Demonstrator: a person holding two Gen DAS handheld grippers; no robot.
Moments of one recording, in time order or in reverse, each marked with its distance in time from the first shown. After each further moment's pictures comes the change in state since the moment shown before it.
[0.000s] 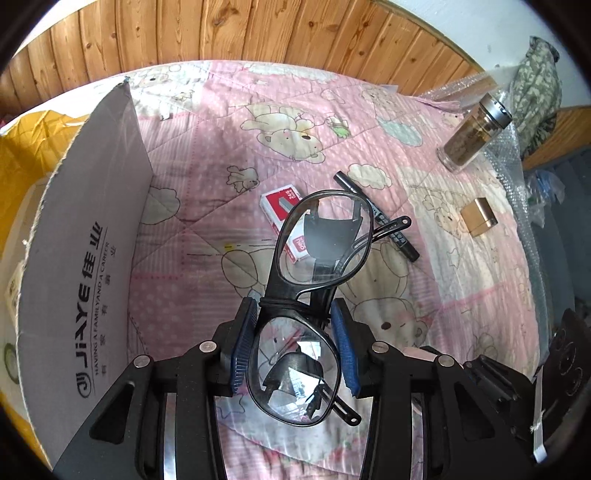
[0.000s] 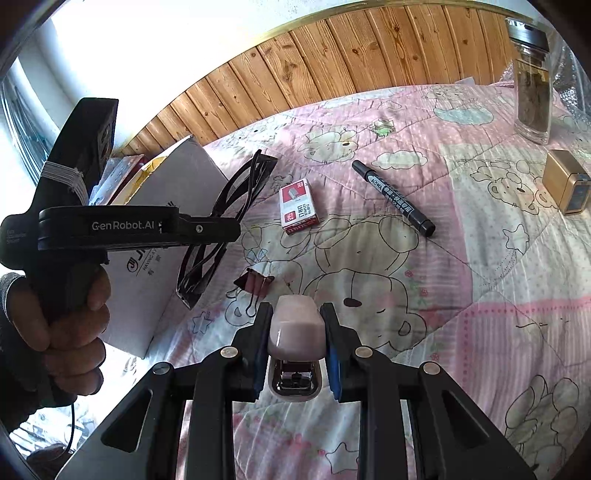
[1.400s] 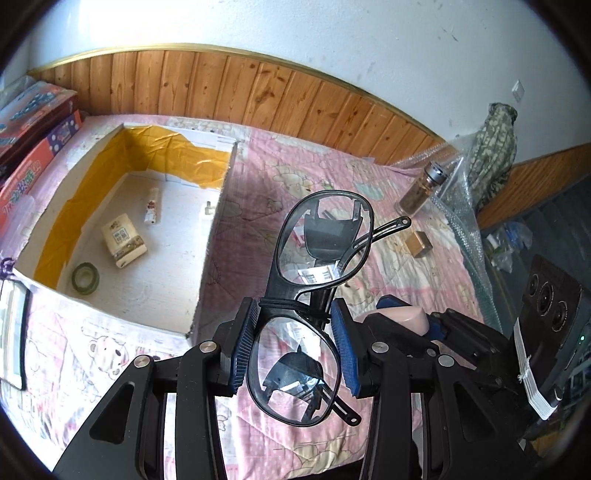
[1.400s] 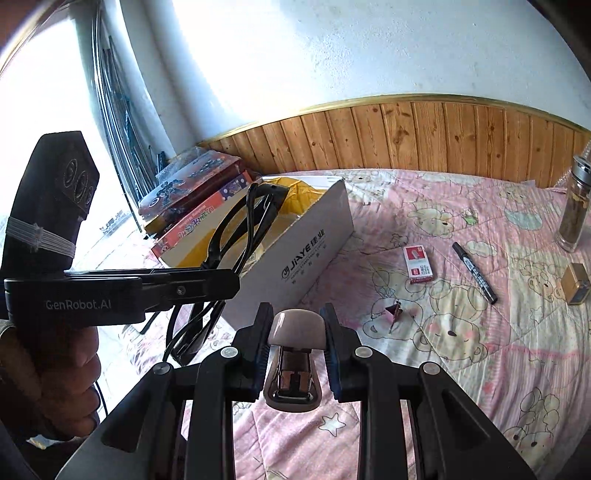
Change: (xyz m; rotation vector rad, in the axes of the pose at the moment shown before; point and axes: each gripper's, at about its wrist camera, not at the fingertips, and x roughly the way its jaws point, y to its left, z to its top) left arm -0.180 0.042 -0.110 -0.111 -0.260 -0.072; right arm -0.082 0.153 -0.007 -0.290 -0.112 0.121
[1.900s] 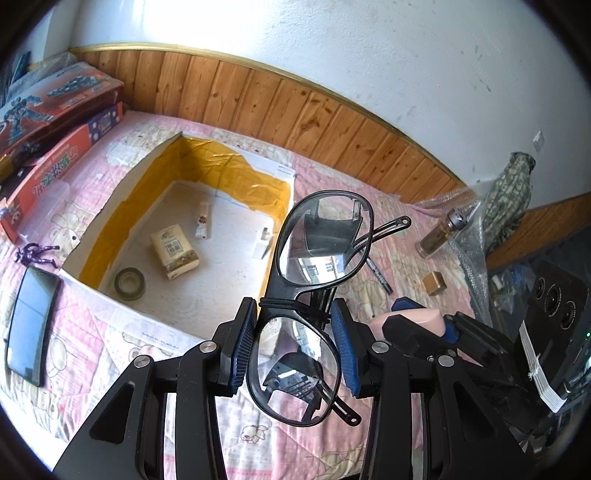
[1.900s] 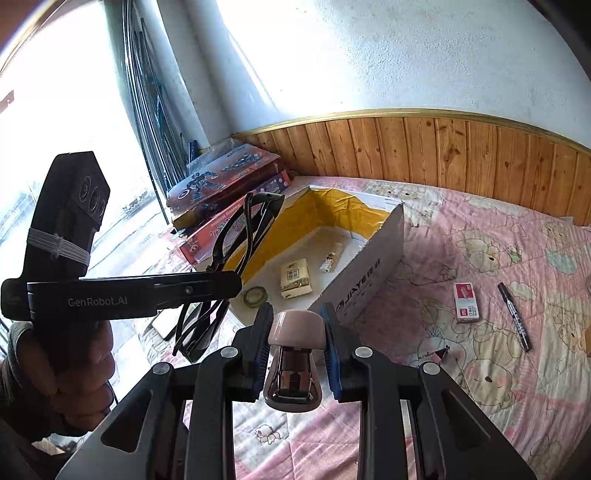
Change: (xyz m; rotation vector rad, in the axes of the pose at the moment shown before) left arm -0.031 0.067 0.016 -0.129 -0.072 0.022; right arm 0.032 0.049 0.044 -0.087 0.033 0.090
